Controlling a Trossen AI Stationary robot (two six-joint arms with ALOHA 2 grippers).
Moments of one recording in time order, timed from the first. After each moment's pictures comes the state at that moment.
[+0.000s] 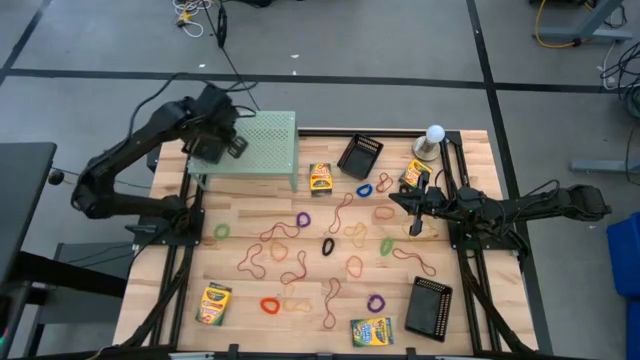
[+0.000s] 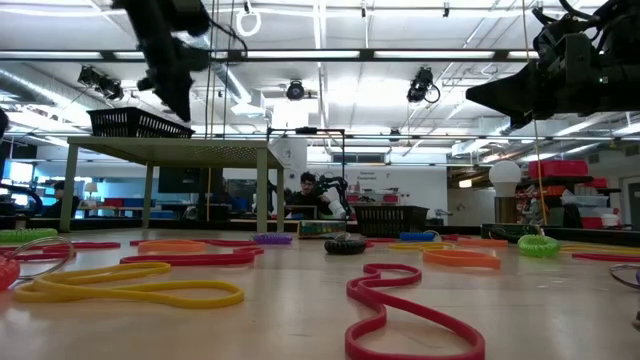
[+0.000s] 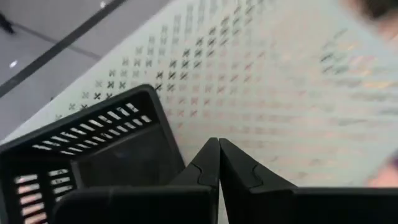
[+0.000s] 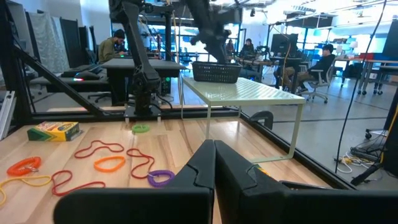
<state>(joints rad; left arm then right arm) 0.81 1.16 1.17 -1.00 -0.17 0.02 -0.01 0.59 0.01 0.64 0.21 -0.06</state>
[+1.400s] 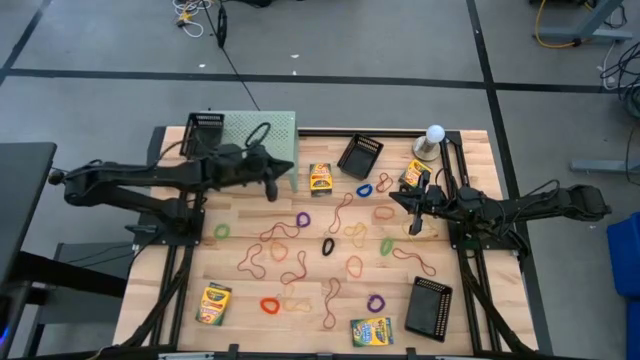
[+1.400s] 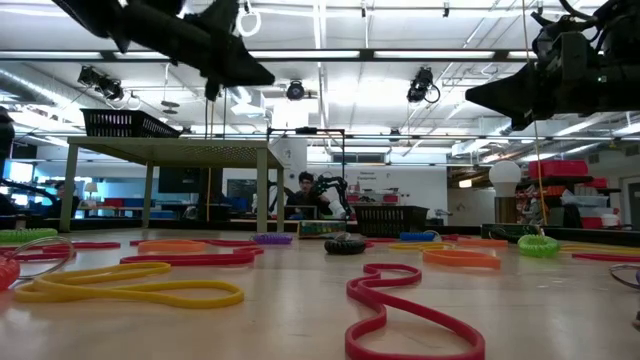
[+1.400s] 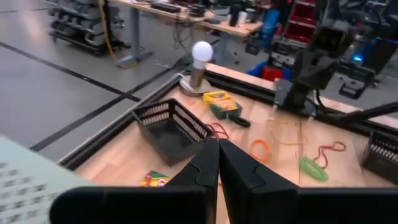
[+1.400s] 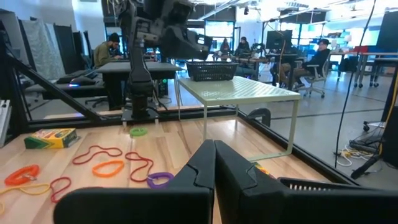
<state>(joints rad) 0.21 1.05 0.62 0.24 -0.16 -0.15 -0.01 0.59 0.01 0.64 0.23 -0.02</state>
